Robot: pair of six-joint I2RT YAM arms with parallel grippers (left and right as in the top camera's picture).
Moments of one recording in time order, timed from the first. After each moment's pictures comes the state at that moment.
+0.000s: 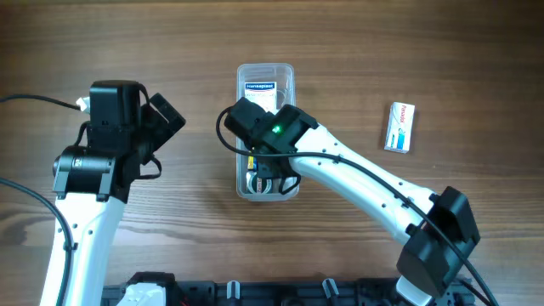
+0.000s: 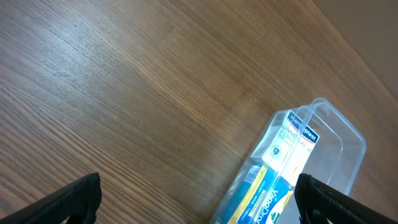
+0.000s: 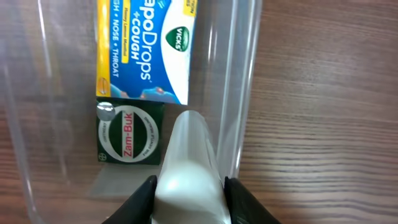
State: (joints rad) left arm -0.08 1.17 1.17 -0.95 -0.11 -0.77; right arm 0.87 1.84 1.59 -1.25 0.18 0.77
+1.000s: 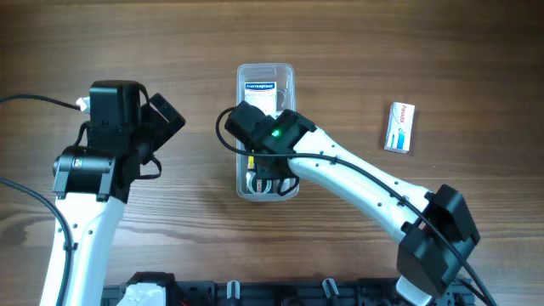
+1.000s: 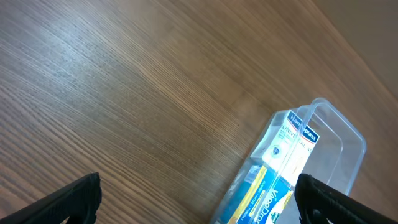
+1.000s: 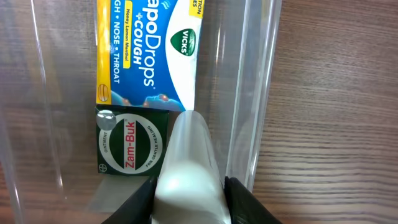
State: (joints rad) left arm -0.08 1.17 1.17 -0.95 -0.11 -0.77; right arm 0.87 1.84 1.53 -1.17 0.18 0.77
